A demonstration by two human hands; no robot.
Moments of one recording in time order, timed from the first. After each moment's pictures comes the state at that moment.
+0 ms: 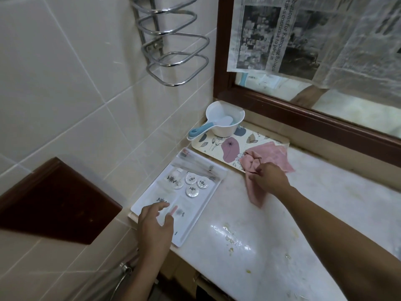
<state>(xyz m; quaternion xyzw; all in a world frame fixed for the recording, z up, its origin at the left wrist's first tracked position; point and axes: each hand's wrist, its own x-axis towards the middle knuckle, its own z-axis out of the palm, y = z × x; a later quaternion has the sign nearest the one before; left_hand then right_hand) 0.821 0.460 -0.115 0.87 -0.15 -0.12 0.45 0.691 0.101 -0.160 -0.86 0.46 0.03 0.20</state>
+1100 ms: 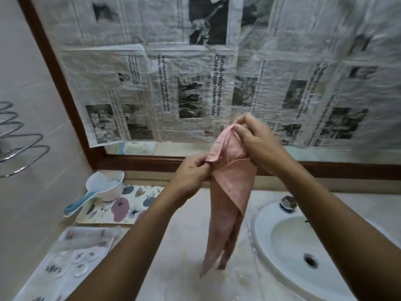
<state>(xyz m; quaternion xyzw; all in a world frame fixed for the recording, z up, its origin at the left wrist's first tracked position) 0.575 0.206 0.133 0.45 -0.57 -0.44 0.53 0.401 0.140 0.202 -0.77 0.40 -0.42 0.26</state>
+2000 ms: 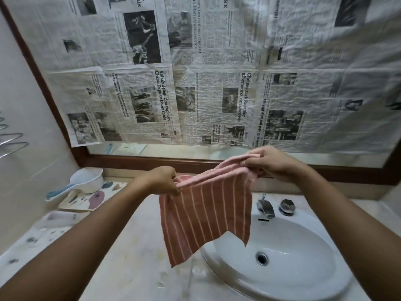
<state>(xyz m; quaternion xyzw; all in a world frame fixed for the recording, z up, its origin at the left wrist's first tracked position) 0.393 0.212 0.160 0.76 -0.63 -0.16 0.03 0.084 0.098 0.171 -0.73 0.37 -0.24 0.52</state>
